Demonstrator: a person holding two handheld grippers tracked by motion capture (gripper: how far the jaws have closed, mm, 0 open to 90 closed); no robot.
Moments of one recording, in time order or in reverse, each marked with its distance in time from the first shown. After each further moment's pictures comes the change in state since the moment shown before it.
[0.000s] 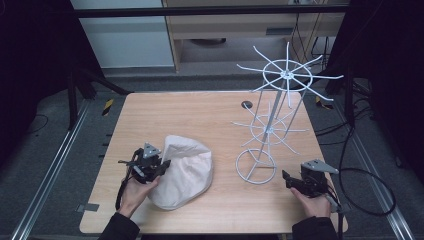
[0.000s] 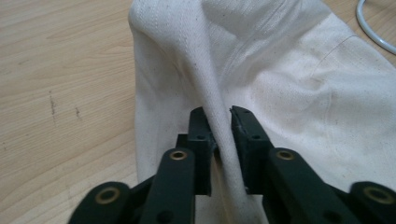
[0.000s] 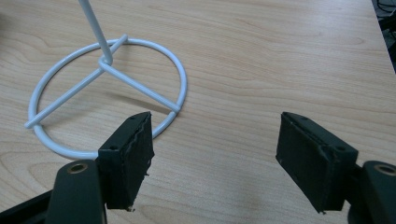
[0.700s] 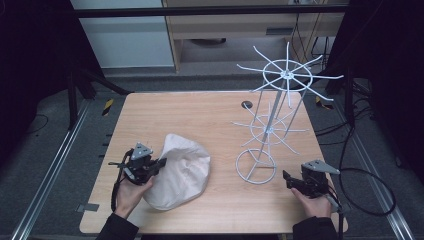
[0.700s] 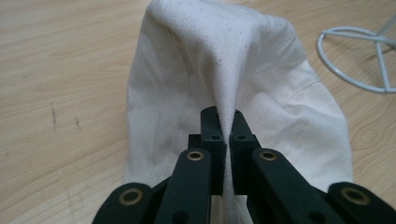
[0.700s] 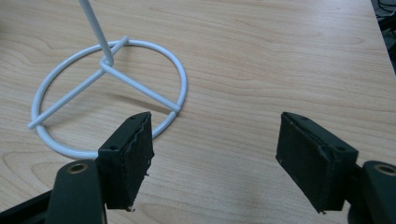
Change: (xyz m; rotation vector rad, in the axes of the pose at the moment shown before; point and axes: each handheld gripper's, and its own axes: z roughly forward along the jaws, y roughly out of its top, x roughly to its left) left arm 0.003 0.001 -0.030 -0.101 -0.062 -0.041; right arm -0.001 -0.001 -0.002 -0.007 0.007 0.009
